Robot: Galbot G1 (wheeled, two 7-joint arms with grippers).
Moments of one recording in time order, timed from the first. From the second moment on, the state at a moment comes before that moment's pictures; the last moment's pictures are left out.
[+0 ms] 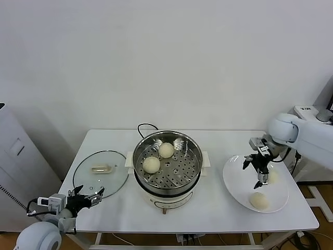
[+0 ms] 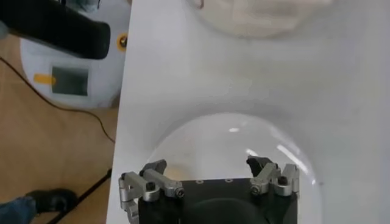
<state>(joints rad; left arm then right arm) 1.44 -0.98 -0.56 -2.03 -0.58 0.60 -0.10 0.48 0.57 -1.41 1.29 0.26 -0.09 -1.18</state>
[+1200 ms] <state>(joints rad) 1.45 -0.99 -0.56 -2.04 -0.58 0.61 -0.10 0.10 0.53 -1.08 1.19 0.08 -0.06 -1.19</state>
